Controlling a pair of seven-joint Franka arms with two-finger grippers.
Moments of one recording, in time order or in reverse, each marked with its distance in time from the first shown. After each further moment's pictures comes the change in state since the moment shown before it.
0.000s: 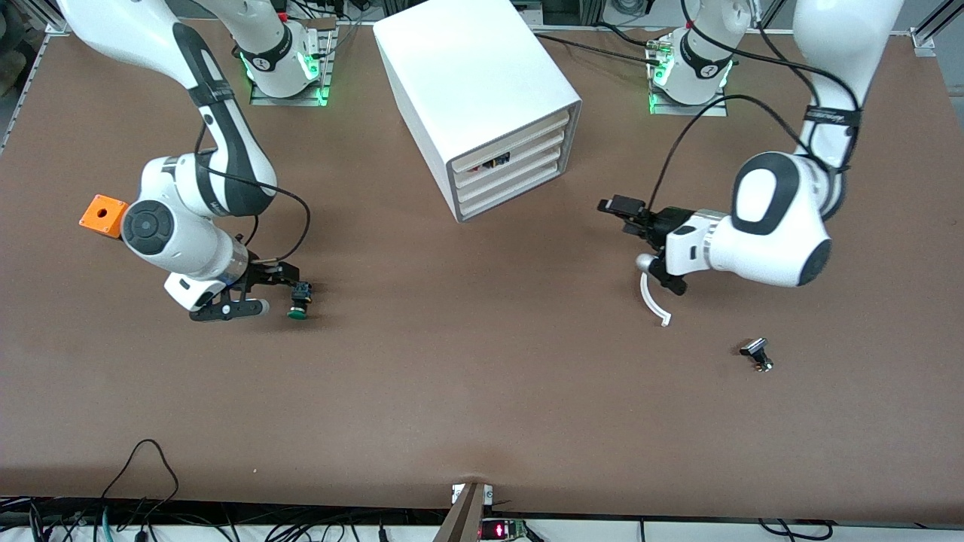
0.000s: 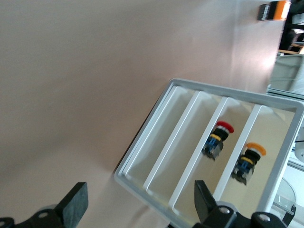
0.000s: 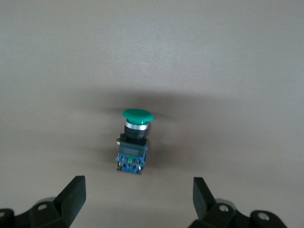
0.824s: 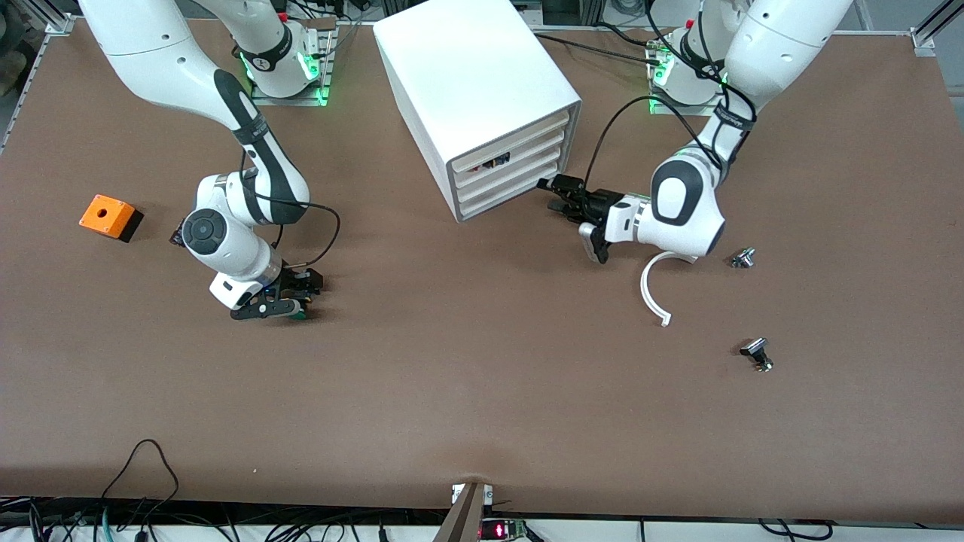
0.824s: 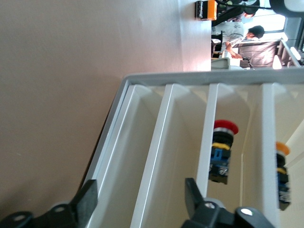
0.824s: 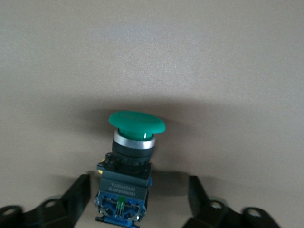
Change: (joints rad) left arm -0.016 0.106 -0.136 -0.301 -0.433 0.215 0.488; right arm 0.002 0.123 0.015 -0.104 0.000 0.282 -0.020
